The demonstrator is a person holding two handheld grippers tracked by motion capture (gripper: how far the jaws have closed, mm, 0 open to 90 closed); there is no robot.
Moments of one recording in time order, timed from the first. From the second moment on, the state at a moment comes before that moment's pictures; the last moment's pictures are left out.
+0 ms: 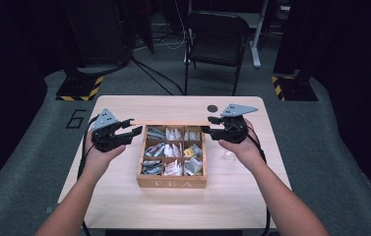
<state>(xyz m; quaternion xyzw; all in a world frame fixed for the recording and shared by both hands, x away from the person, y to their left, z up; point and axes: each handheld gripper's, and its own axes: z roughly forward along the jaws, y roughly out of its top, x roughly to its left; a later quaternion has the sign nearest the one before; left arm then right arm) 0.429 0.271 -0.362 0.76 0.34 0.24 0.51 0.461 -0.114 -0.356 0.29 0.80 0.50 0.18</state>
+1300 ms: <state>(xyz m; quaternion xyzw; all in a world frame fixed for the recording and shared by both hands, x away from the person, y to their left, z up) 0.466 0.266 -0.362 0.75 0.35 0.26 0.50 0.483 -0.114 -0.350 0.30 0.79 0.51 0.18</state>
